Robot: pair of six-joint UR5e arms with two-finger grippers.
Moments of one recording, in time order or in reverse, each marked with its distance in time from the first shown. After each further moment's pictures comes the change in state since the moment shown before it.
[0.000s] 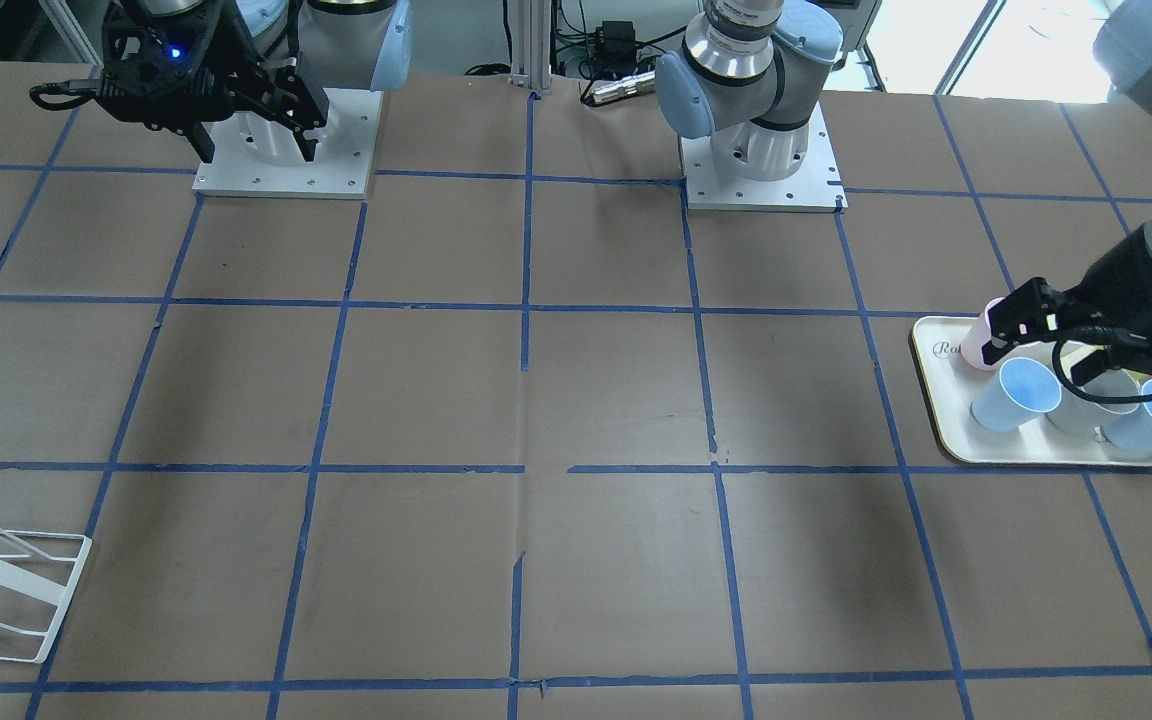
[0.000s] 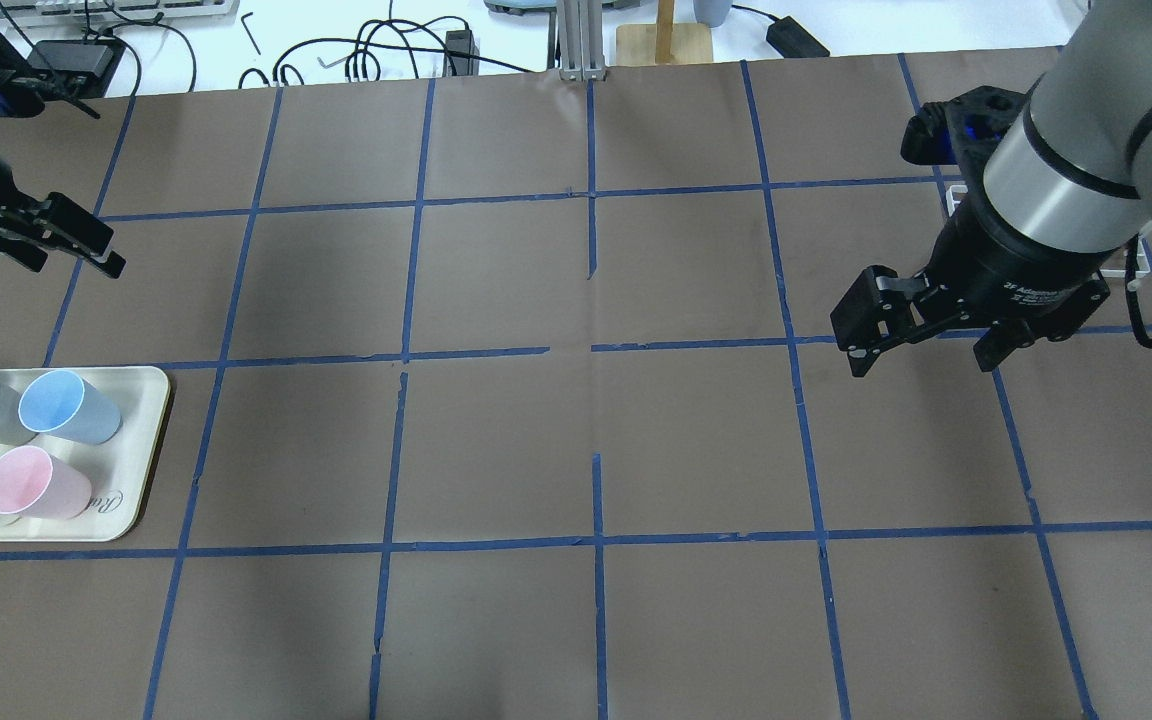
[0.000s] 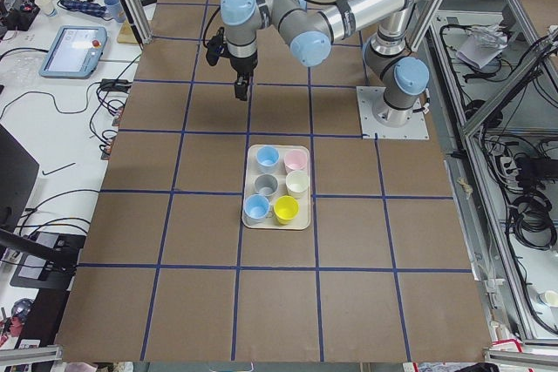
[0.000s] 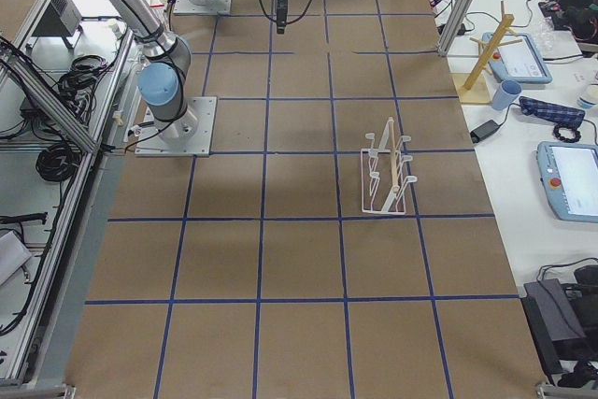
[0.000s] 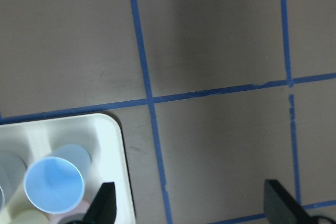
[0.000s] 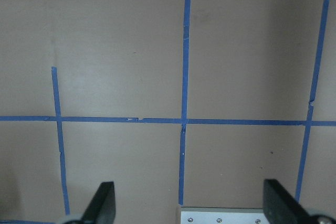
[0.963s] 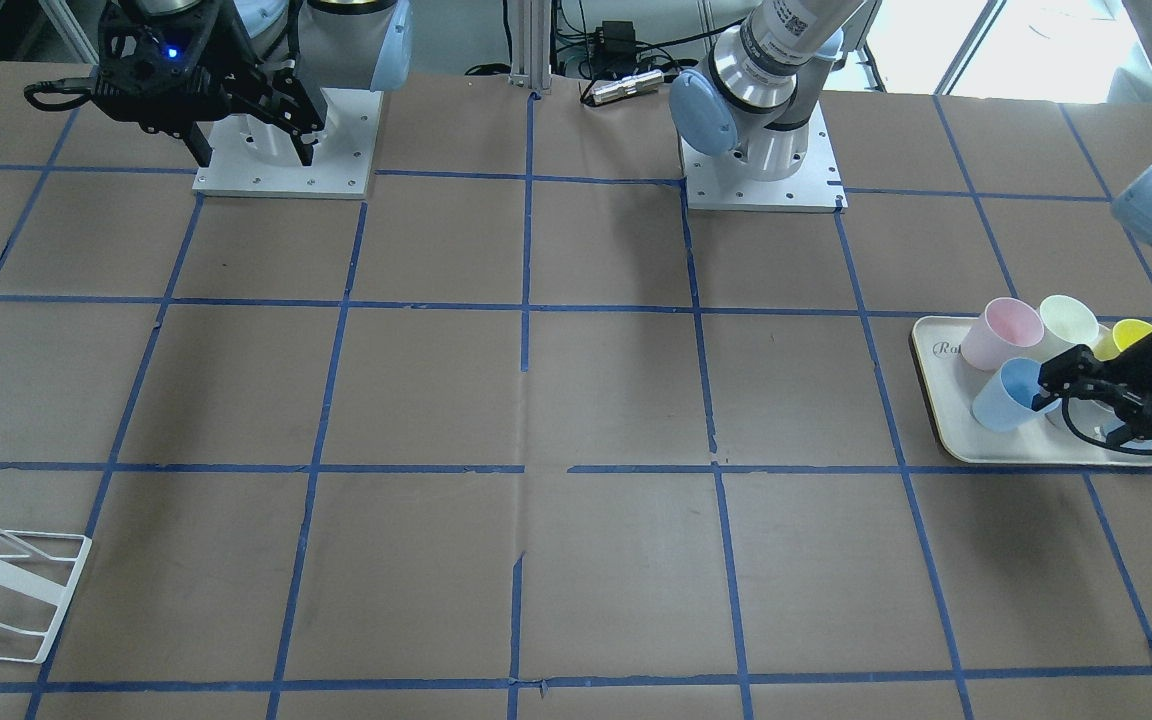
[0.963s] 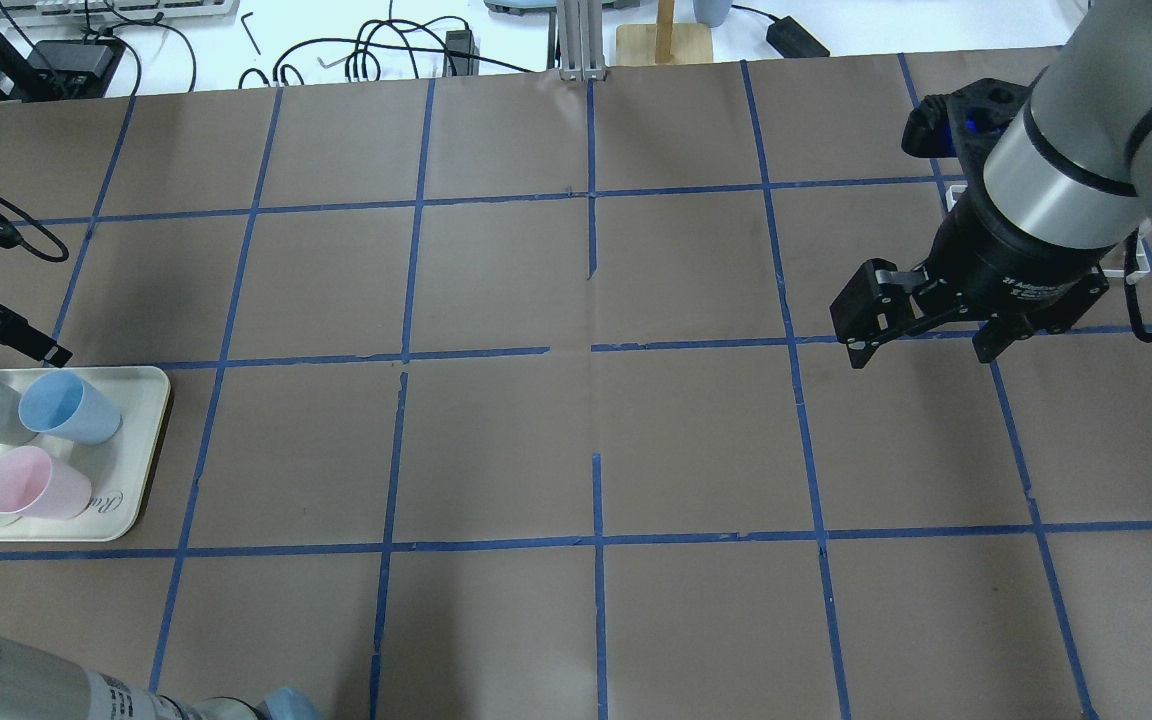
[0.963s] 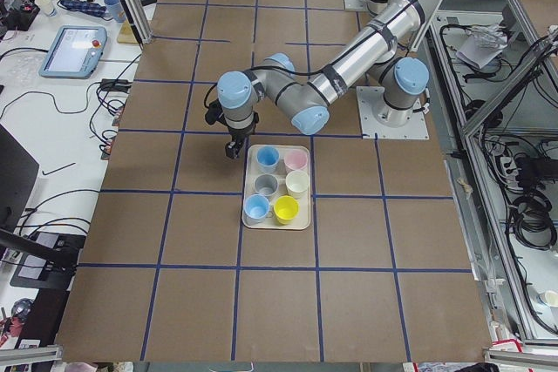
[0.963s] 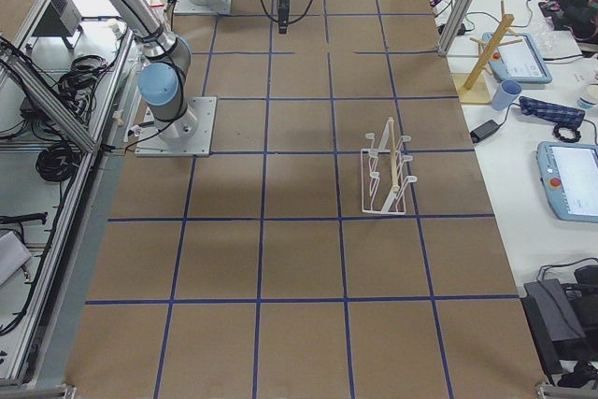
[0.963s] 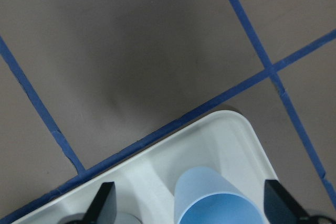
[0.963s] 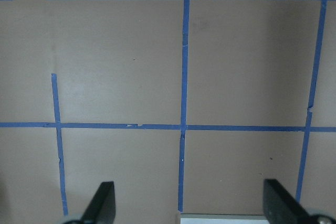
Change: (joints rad) left arm 0.187 -0.208 -0.102 0.301 0.051 0.458; right arm 0.000 0.000 0.002 -0.027 -0.001 0.002
